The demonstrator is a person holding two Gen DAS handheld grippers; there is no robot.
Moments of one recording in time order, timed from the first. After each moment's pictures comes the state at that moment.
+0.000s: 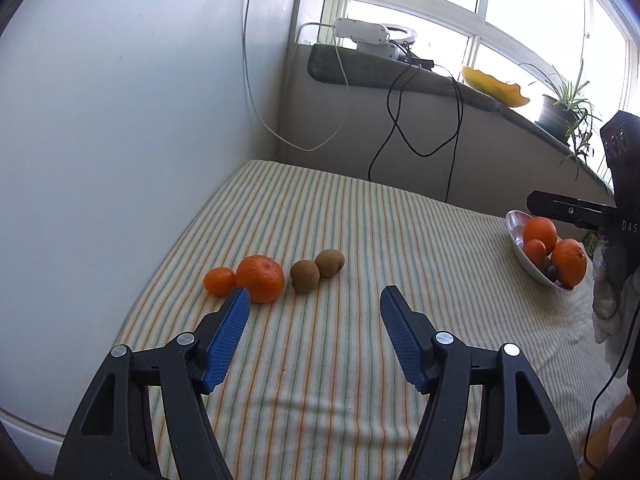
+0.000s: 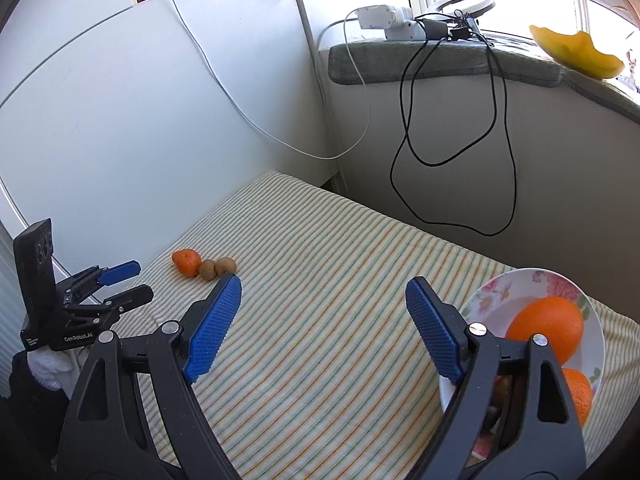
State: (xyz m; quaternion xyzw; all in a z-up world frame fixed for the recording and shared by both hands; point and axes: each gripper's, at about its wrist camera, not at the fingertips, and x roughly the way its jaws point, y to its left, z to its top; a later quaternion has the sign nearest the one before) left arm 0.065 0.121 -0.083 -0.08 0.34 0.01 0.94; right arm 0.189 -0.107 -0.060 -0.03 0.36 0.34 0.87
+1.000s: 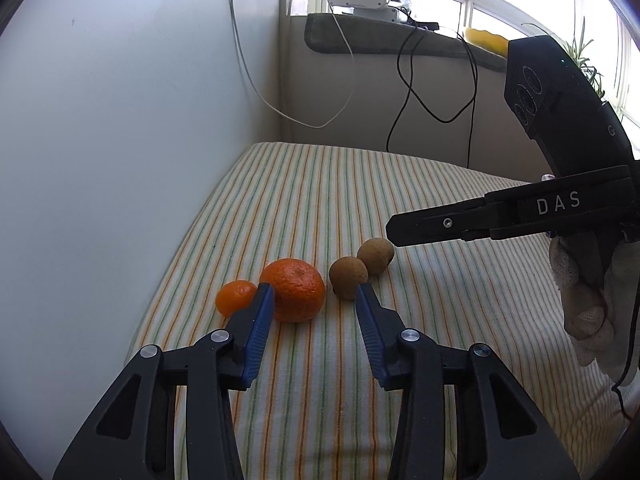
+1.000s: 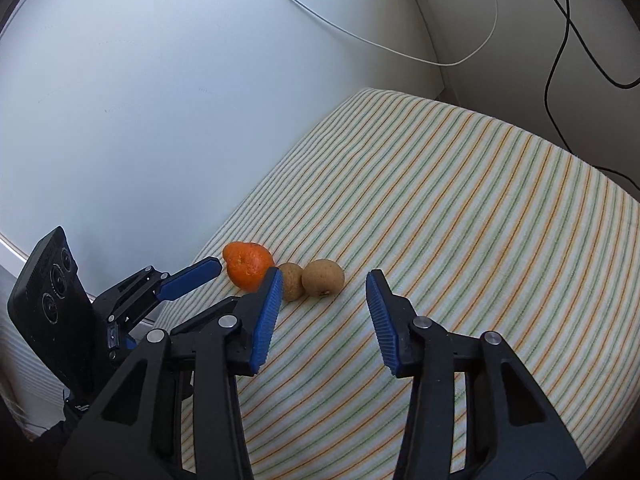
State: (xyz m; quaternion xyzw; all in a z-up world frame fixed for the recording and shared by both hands) left arm 0.100 0.137 -0.117 -0.02 0.37 0.00 0.93; right arm 0.241 0.051 -0.156 0.03 0.49 0.44 0.75
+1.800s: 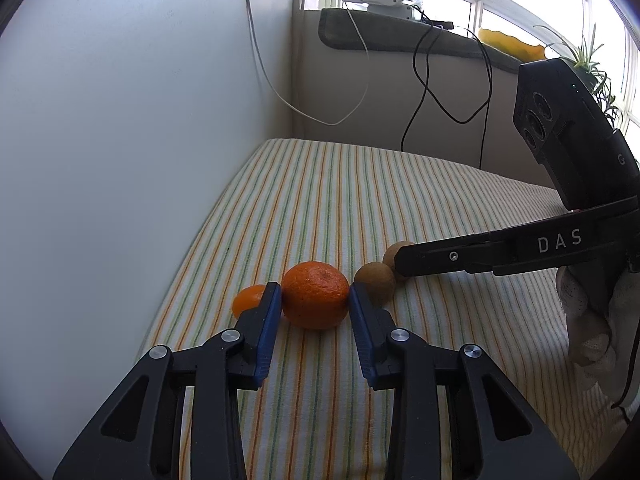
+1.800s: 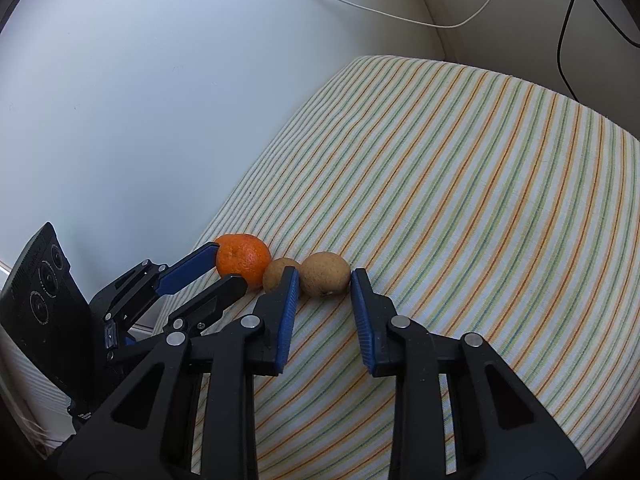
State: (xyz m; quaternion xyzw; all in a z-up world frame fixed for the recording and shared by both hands) left arm 0.107 0.150 -0.119 -0.02 0.37 0.01 0.93; right arm 0.248 0.081 -0.194 0.04 0.52 0.43 0.73
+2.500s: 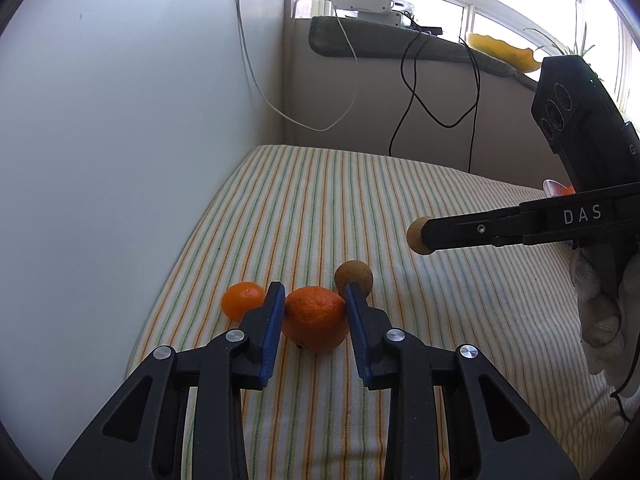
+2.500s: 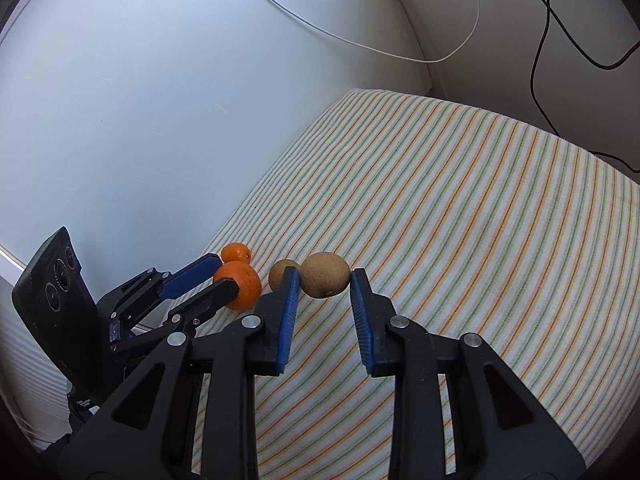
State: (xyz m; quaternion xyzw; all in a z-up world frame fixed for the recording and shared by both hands) left arm 0.097 0.140 -0.111 -0.02 0.37 0.01 0.93; right arm 0.230 0.039 -0.155 0.04 0.49 0.42 0.76
